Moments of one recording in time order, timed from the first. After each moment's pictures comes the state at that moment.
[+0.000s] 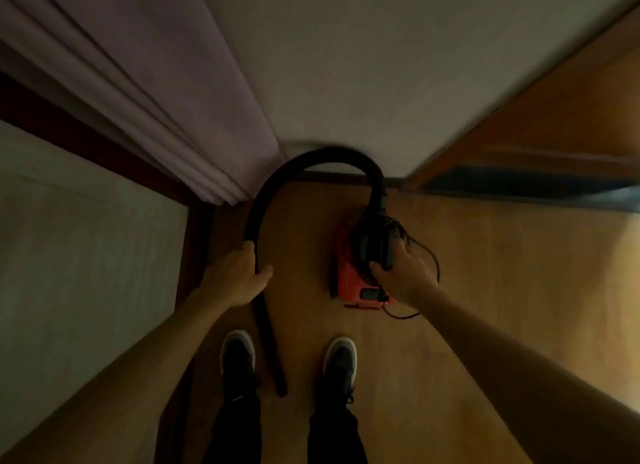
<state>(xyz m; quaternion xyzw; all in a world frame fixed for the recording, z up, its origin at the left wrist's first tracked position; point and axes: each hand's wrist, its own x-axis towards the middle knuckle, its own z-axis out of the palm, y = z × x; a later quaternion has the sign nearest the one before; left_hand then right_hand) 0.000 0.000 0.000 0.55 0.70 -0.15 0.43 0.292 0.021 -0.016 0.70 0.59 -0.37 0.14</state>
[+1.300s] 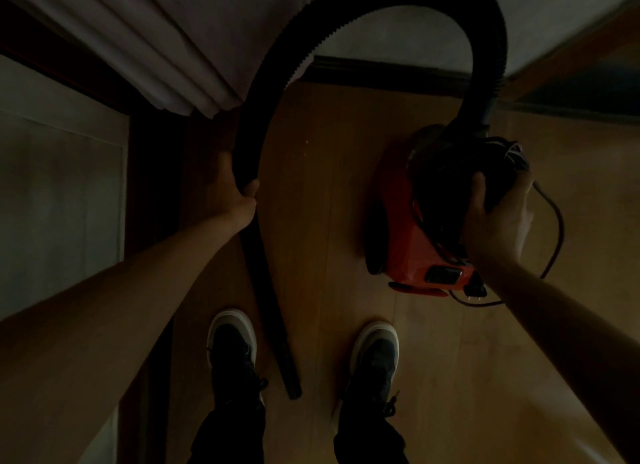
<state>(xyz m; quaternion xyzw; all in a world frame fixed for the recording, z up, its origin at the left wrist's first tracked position) -0.036 0.028 -0.303 0.36 0.83 0.09 0.41 0.290 0.031 -0.227 0.82 0.46 -0.26 -0.21</state>
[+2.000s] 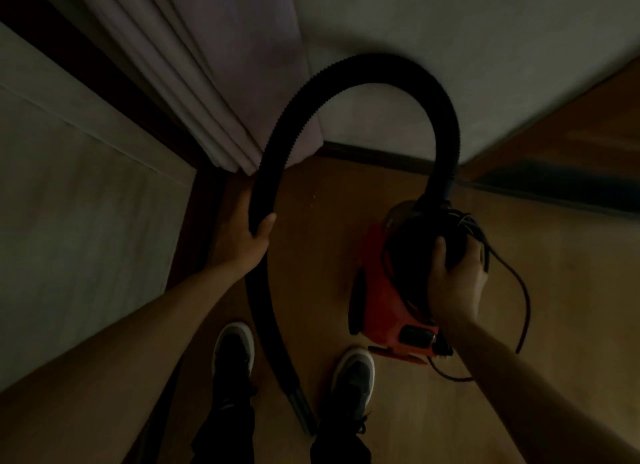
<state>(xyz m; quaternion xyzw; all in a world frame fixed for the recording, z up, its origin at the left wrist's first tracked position) -0.018 -0.011 -0.146 0.41 0.77 0.21 0.43 0.287 -0.005 -0.113 0.78 0.48 -0.32 -0.24</state>
